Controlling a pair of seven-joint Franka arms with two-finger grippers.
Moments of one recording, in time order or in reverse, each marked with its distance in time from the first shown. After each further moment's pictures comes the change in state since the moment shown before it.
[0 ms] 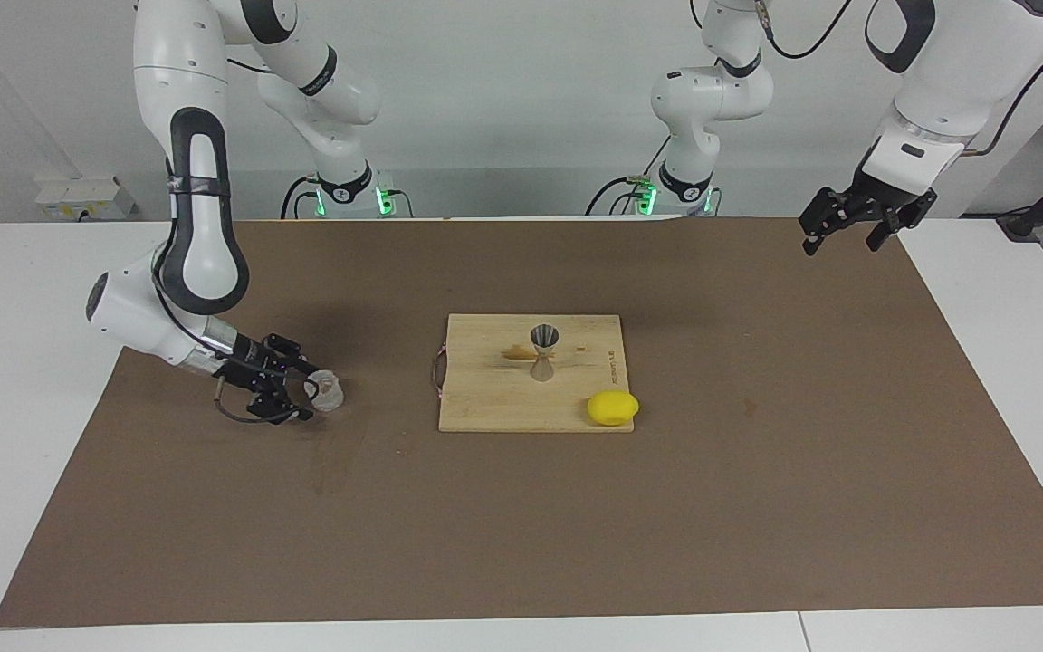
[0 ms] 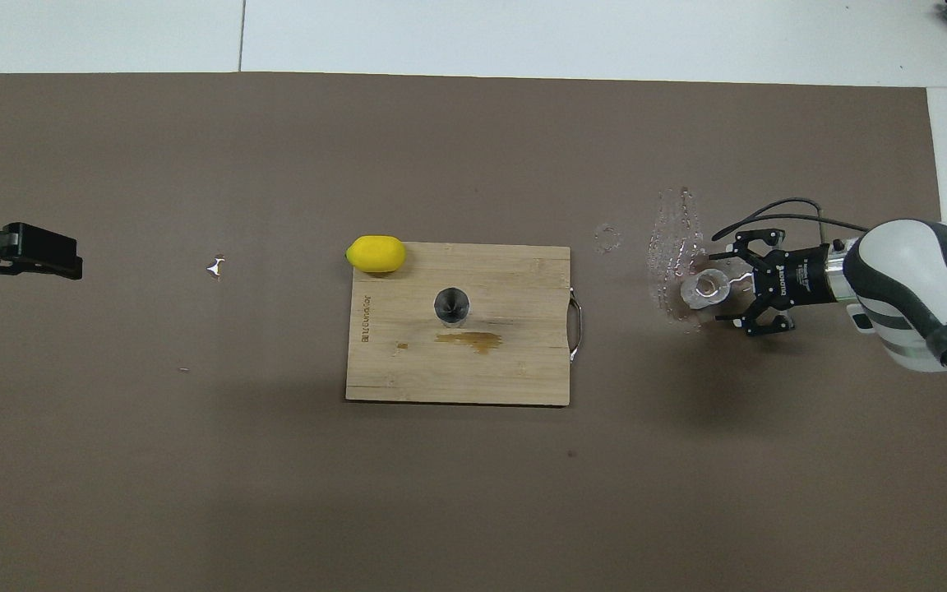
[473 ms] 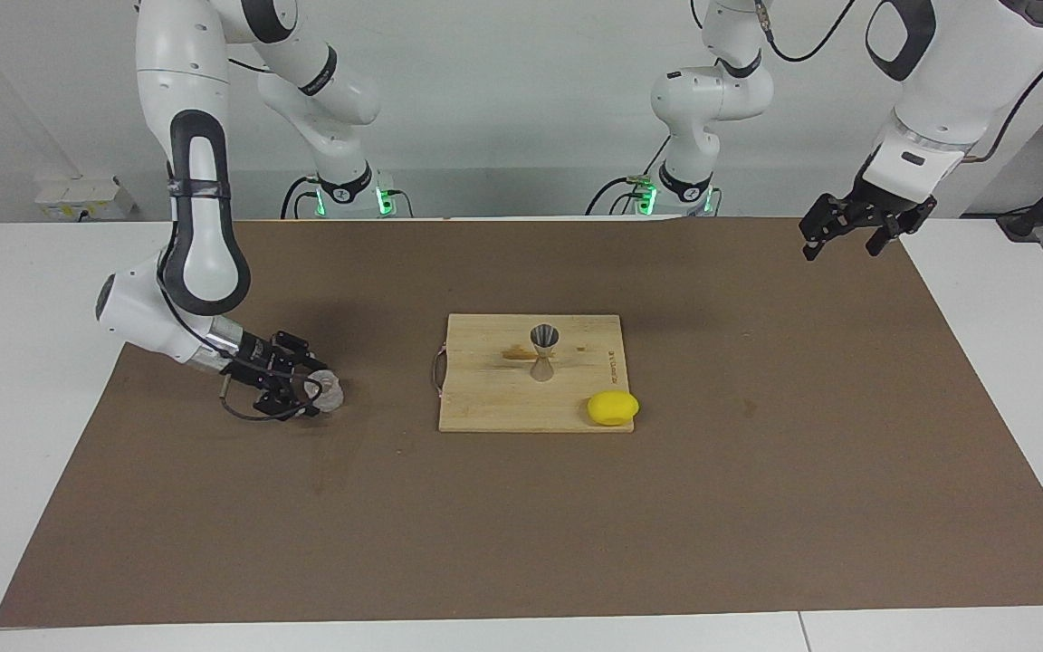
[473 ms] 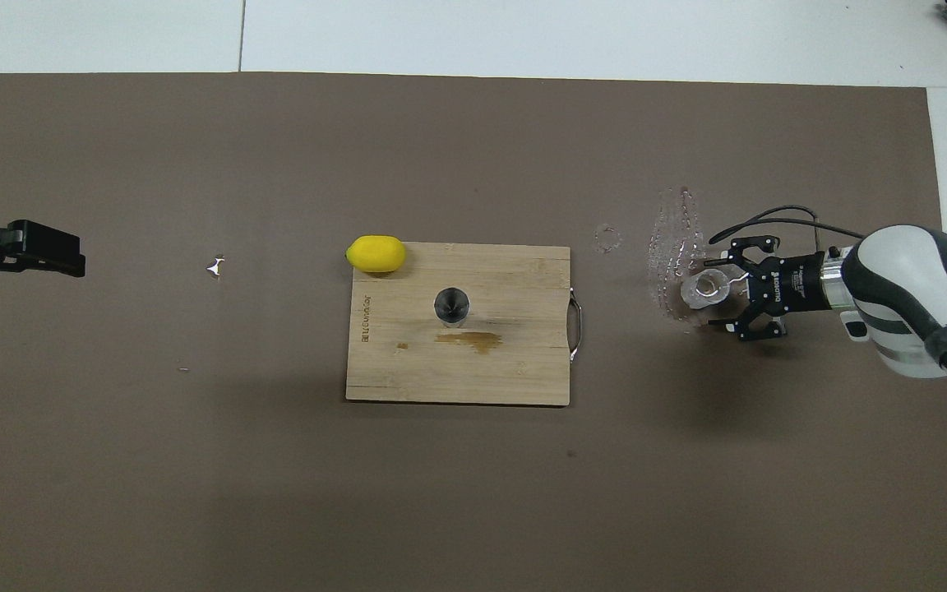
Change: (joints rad) left arm 0.001 0.011 0.002 0.000 0.000 0.004 0.000; right arm 0.000 -0.005 0.000 -0.021 0.034 0.000 -0.001
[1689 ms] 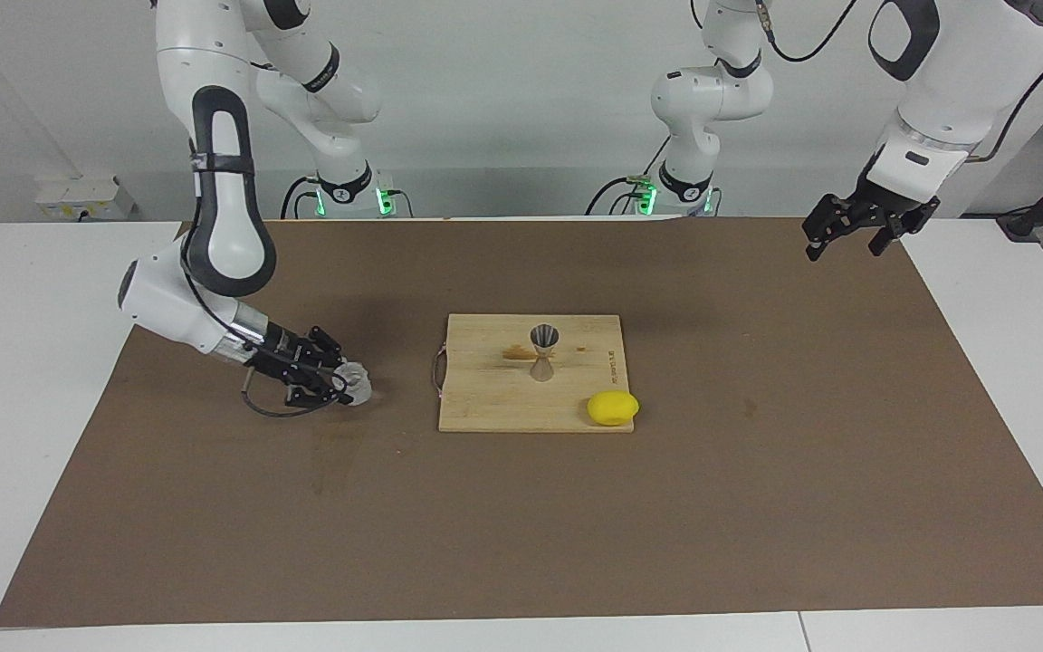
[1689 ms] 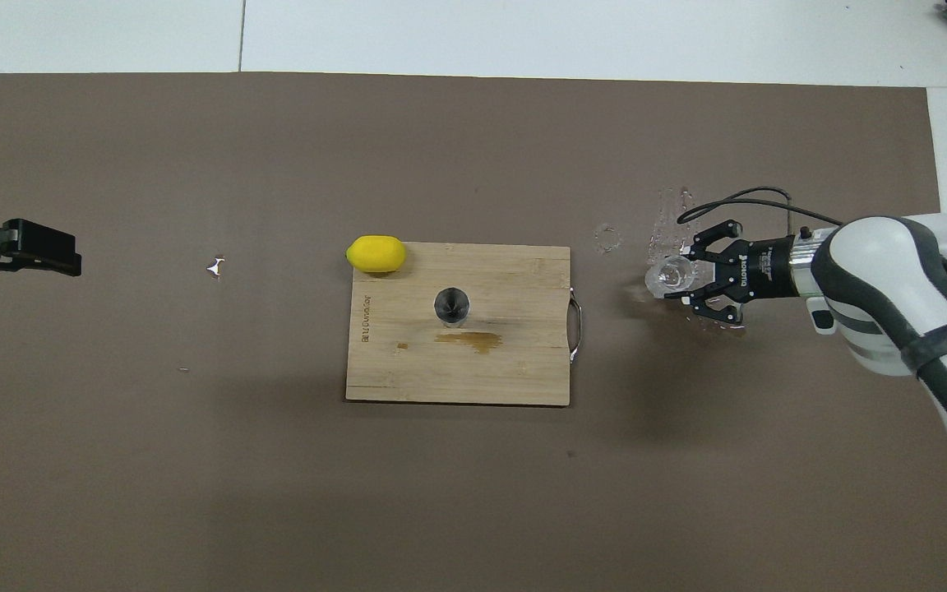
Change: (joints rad) left arm 0.002 0.000 0.004 0.000 0.000 0.002 0.000; right arm 0.129 -0.078 0.008 0.006 0.080 0.028 0.235
